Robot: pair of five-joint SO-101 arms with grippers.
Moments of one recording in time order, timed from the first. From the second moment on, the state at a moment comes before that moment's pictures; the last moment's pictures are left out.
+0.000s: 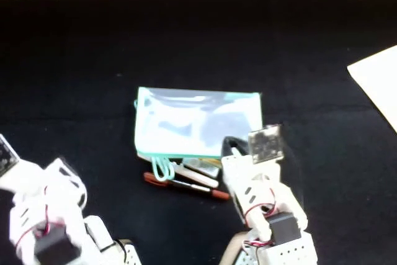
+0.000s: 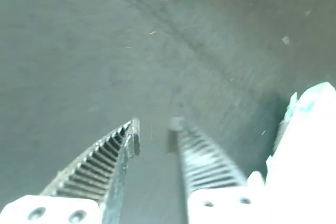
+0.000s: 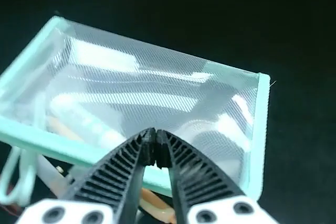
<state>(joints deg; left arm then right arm) -39.6 -103.1 66.2 79.3 -20.7 -19.3 -103.6 94.1 46.7 5.4</state>
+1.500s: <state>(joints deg) -42.6 -42.2 33.7 79.0 -10.3 -57.5 10.7 0.4 82.8 -14.5</state>
